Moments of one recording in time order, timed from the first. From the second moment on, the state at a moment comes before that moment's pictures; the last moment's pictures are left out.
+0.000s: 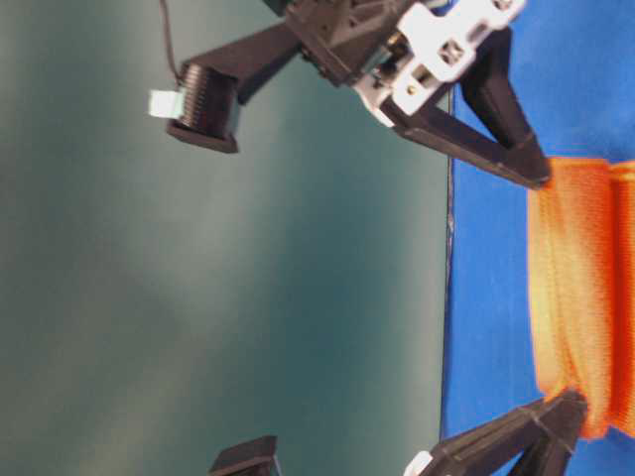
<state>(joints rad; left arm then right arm) 0.03 0.01 0.96 -0.03 -0.29 -0.06 -0.05 0.02 0.76 0.06 -0.06 0.02</state>
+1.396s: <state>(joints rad) -0.11 -0.32 0.96 -0.03 -0.11 -0.05 0.02 -0.21 0.75 0.04 0.01 0.02</state>
